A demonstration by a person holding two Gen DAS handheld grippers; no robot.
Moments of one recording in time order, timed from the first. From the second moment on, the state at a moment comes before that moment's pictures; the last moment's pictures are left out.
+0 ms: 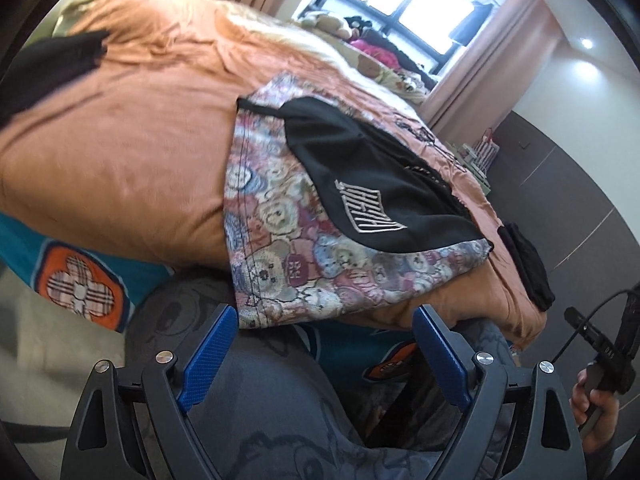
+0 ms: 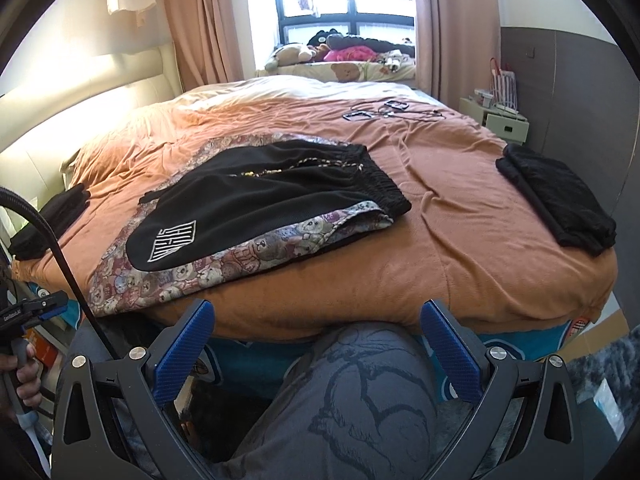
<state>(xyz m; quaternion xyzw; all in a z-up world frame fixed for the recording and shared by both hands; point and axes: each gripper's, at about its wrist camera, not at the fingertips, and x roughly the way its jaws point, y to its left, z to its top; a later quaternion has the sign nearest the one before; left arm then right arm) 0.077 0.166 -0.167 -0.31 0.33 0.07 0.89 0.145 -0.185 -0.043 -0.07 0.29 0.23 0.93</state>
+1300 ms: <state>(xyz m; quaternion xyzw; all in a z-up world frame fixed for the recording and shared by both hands) 0.121 0.203 -0.216 -0.42 0.39 0.01 0.82 0.239 -0.179 -0.074 -0.02 0.34 0.25 0.91</state>
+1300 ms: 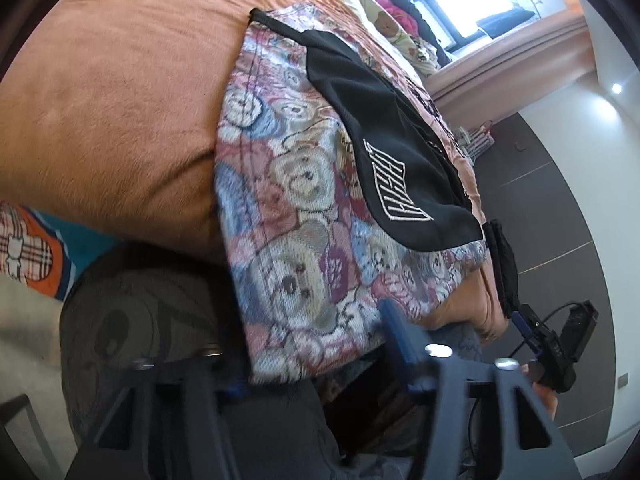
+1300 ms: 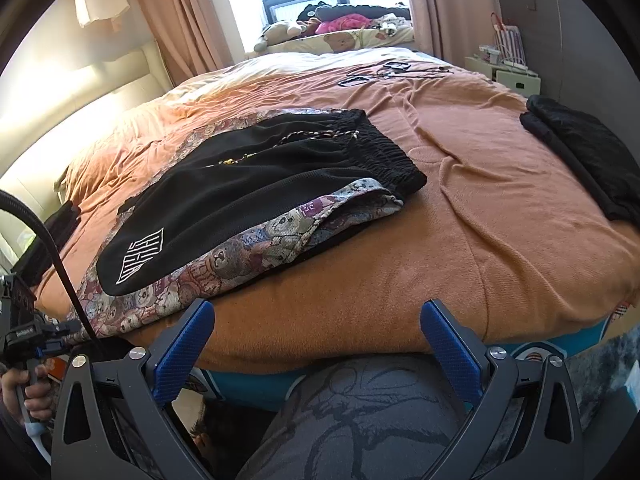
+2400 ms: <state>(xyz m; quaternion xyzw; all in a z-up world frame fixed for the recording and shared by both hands) 0.114 0.222 -0.147 -0.40 0.31 0.07 0.86 0.364 -0.177 -0.108 0.13 0.42 0.26 0.86</state>
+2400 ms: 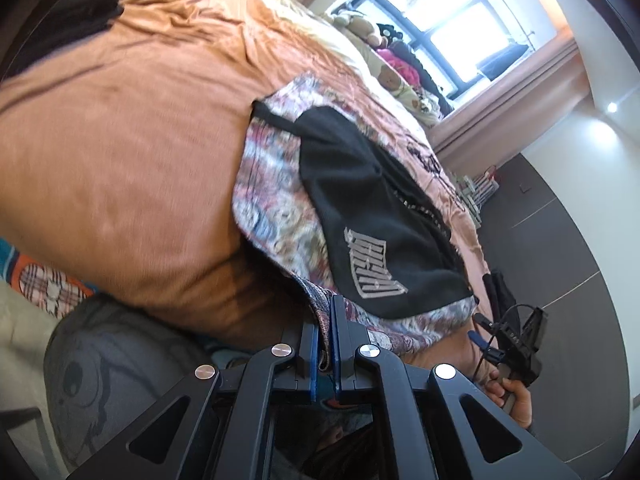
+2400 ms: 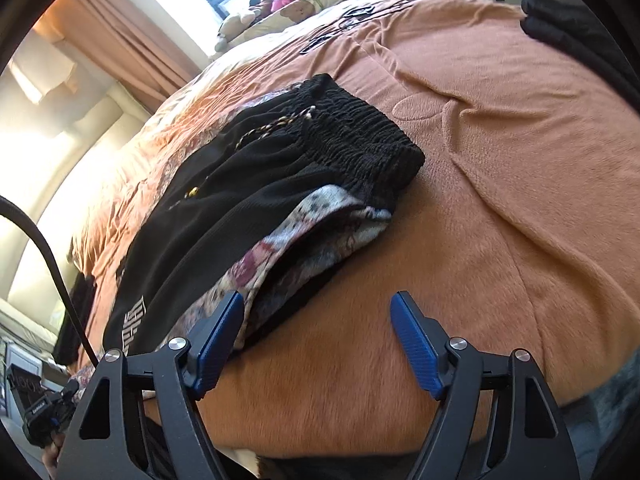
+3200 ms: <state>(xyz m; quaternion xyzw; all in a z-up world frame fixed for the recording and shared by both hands) 0.193 0.263 -0.054 -0.36 0.25 0.08 0.90 0.425 -0.185 -0.090 0.22 0.39 0.30 0.84</state>
